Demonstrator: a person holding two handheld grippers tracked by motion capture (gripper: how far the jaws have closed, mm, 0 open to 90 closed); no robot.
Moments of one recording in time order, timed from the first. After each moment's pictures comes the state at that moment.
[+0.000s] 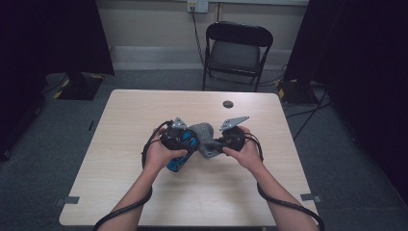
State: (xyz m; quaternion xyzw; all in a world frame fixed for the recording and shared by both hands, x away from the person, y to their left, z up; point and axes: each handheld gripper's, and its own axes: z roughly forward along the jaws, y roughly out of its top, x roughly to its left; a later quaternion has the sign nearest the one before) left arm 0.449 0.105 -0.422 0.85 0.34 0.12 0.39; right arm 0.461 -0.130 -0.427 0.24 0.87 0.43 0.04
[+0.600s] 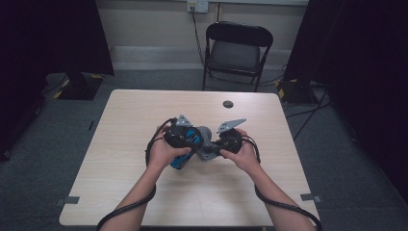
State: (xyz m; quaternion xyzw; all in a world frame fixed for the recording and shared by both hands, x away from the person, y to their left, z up) left arm 0.452 0.095 -0.414 0.85 0.33 0.12 0.40; right arm 0.458 -0.123 -0.435 0.24 0.87 0.43 0.03
